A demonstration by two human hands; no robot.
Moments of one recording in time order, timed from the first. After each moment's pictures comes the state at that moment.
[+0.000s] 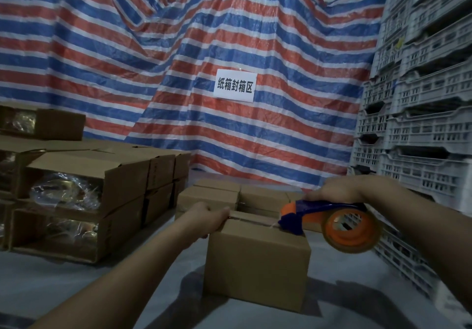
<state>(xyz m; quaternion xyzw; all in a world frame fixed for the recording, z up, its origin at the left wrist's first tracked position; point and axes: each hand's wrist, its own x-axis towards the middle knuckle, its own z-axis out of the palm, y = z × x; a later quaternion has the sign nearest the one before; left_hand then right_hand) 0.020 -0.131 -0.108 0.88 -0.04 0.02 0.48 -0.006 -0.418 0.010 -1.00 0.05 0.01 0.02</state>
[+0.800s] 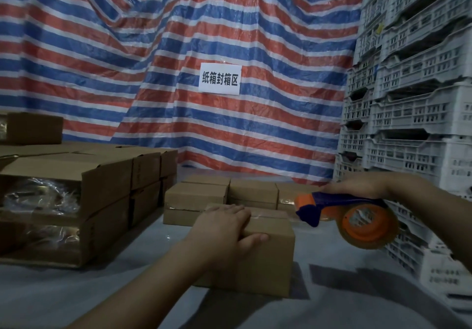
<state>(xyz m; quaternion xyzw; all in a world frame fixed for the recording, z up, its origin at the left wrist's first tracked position) -0.011 -0.175 -0.123 0.92 -0.31 0.22 0.06 -0.030 -0.489 -0.004 -0.99 0.03 0.00 0.13</state>
